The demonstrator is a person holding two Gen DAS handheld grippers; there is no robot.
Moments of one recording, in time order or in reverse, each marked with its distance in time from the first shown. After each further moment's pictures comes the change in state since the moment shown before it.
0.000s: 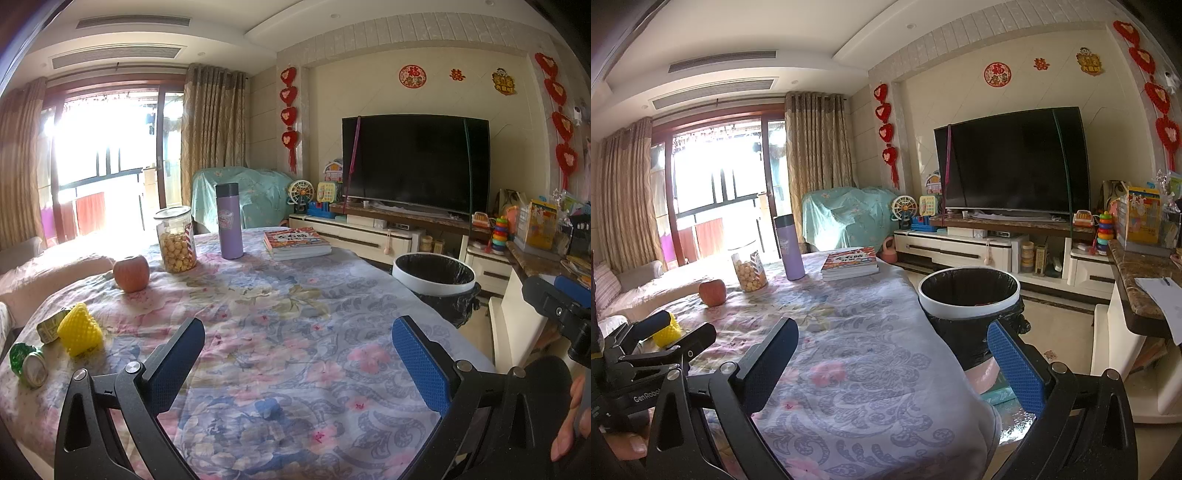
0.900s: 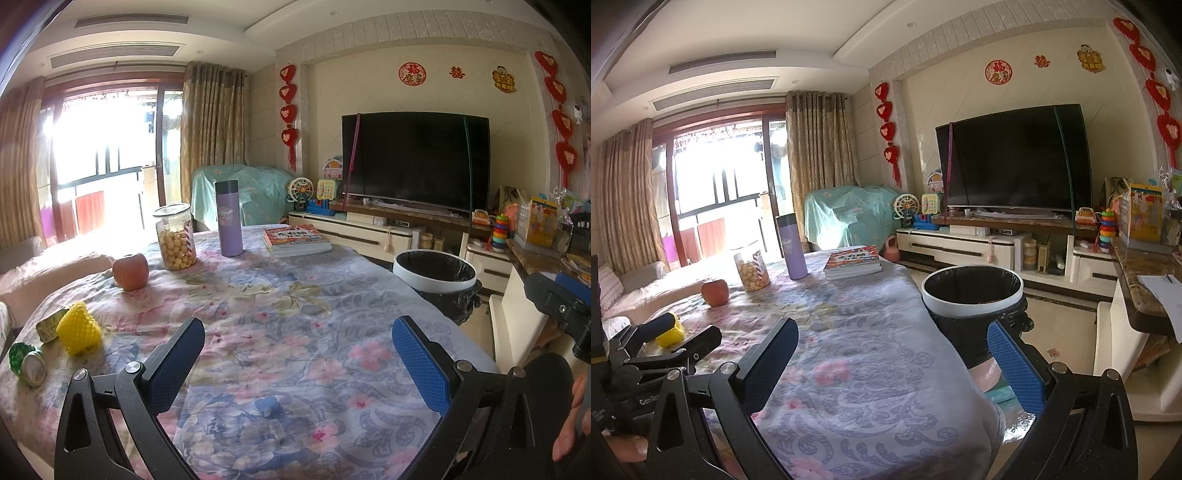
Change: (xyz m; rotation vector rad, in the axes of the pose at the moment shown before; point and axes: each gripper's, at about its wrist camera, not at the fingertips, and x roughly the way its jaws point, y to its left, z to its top) left arm 0.003 0.002 -0.002 0.001 0.009 -0.001; right arm -0.002 0.003 -0.001 0.003 0.001 0.004
